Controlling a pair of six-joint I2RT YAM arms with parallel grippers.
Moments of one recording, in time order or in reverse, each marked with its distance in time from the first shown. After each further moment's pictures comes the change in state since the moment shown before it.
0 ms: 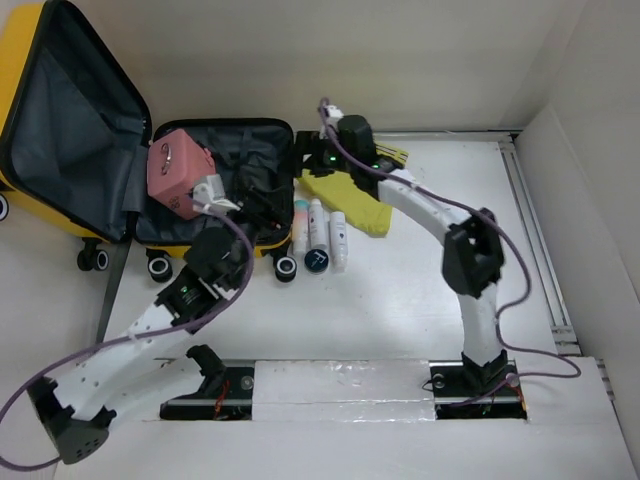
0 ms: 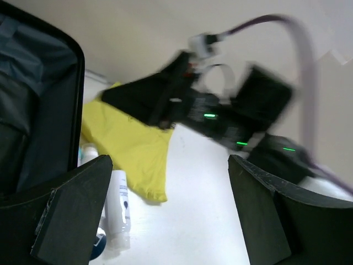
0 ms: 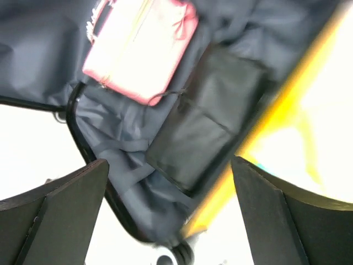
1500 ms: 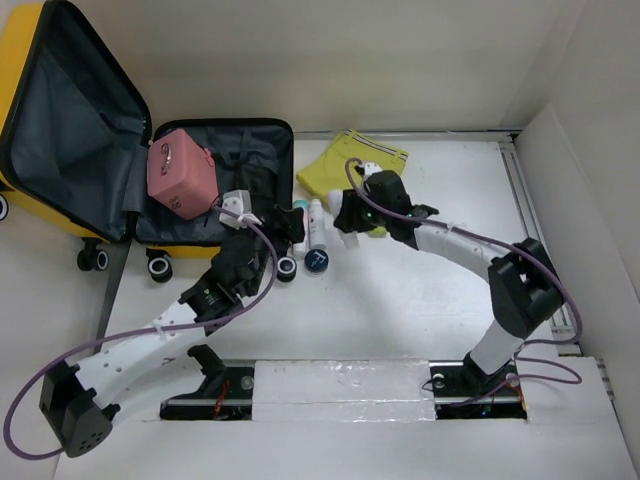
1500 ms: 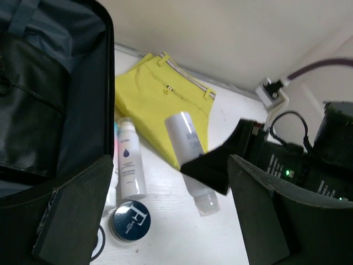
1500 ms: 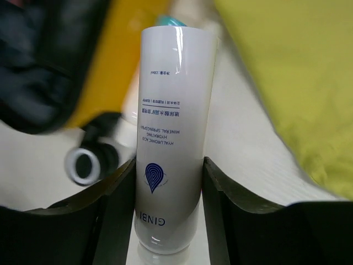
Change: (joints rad) left arm 0.000 0.084 -0.170 0.106 -0.003 0.089; right arm -0.017 -0.466 -0.787 0.003 0.256 -0.135
